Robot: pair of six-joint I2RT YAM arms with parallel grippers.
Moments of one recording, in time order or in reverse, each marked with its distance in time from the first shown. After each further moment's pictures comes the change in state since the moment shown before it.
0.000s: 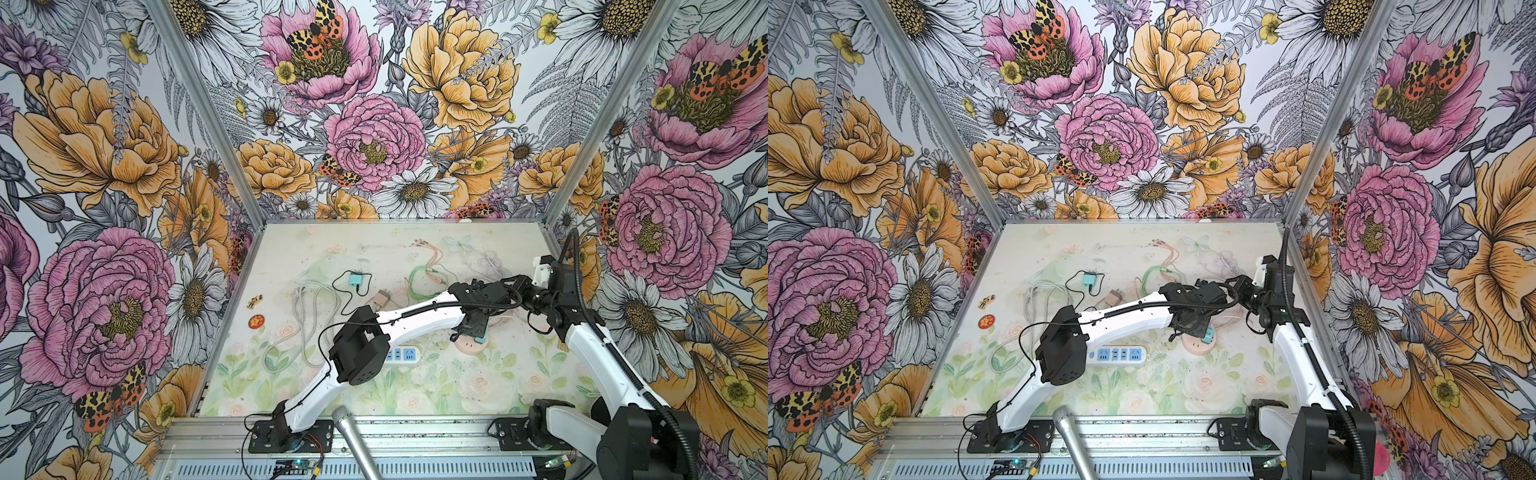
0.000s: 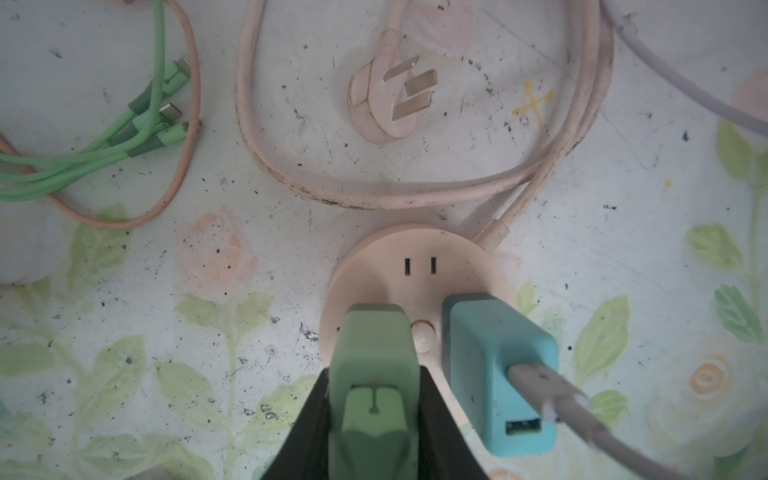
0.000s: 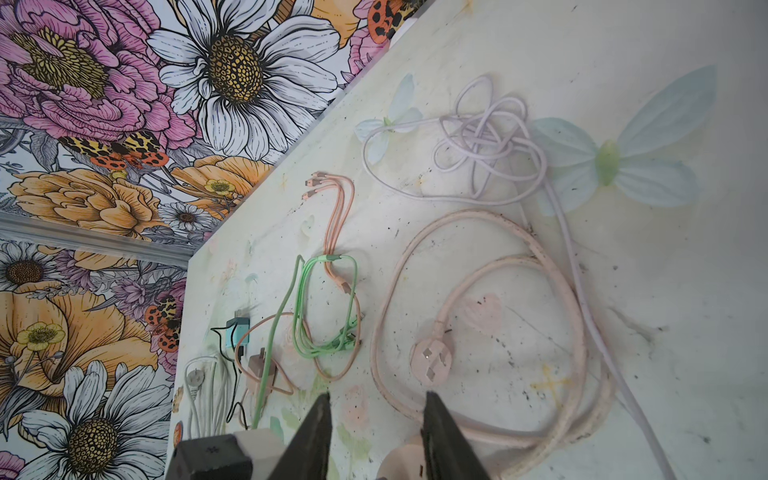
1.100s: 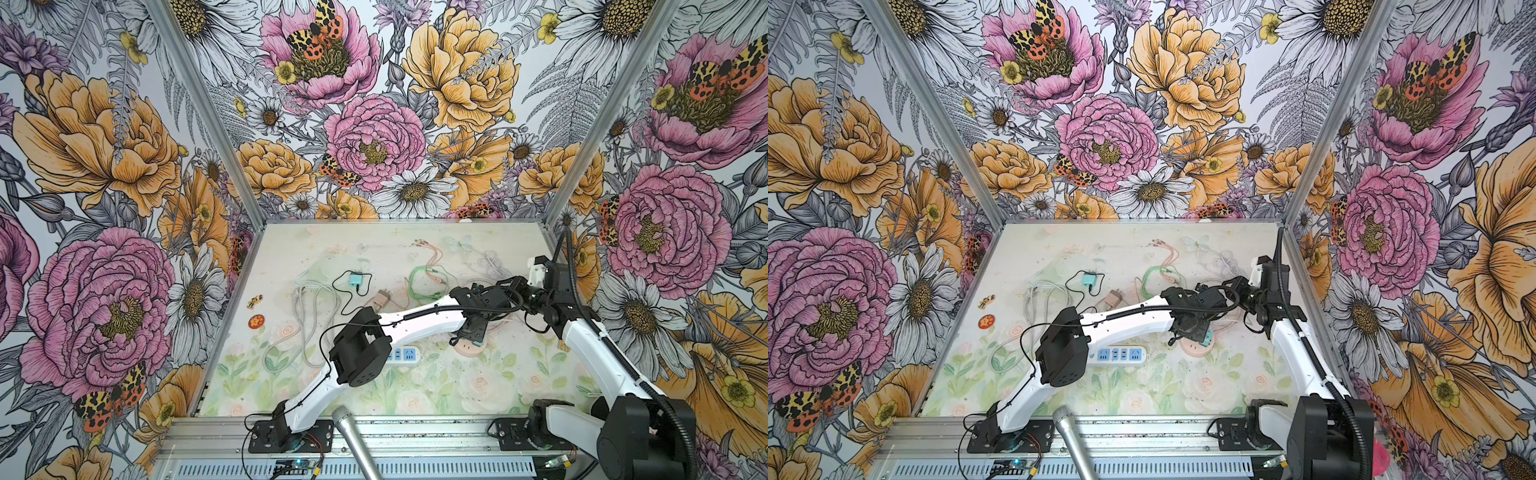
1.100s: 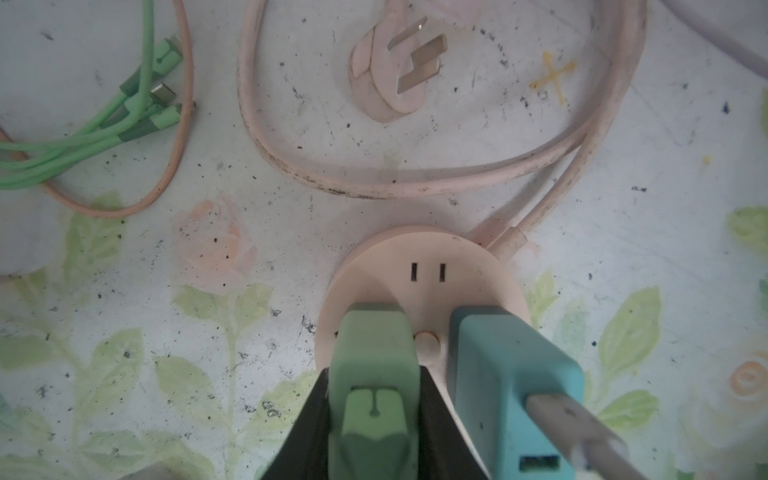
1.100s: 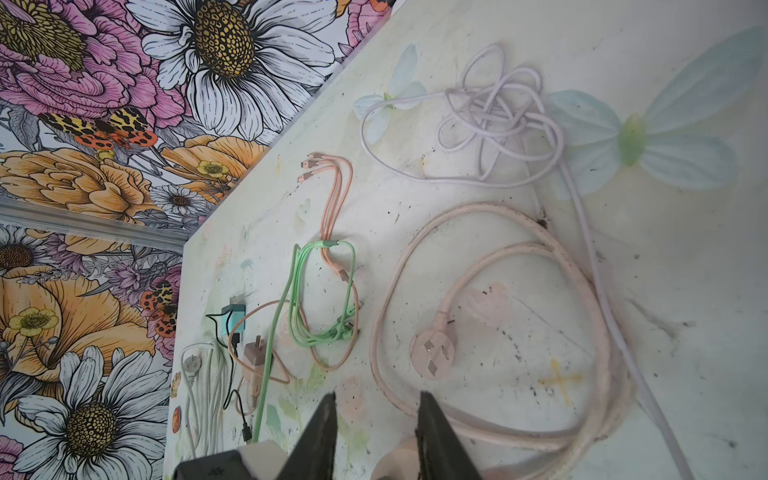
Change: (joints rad) left arm -0.012 0.000 -0.038 0.009 -0.011 0.005; right arm 0.023 0.041 0.005 -0.001 -0.010 -0.009
